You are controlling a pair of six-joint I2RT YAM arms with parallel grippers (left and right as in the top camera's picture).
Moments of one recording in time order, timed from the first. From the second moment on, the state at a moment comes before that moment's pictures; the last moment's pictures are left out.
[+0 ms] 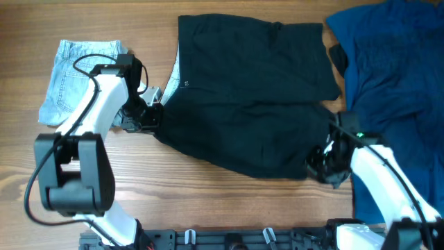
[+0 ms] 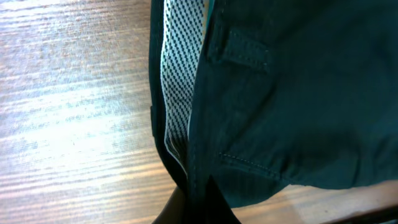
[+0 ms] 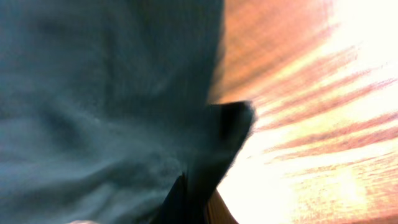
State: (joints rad) left arm -0.03 1.84 1.27 -1.15 0.21 0.02; right arm 0.00 1.32 0.68 -0.94 -0.25 0.67
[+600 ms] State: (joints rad) left arm -0.03 1.12 1.29 -1.45 0.28 0.02; right arm -0.02 1.04 1.43 -1.22 -0.26 0.54
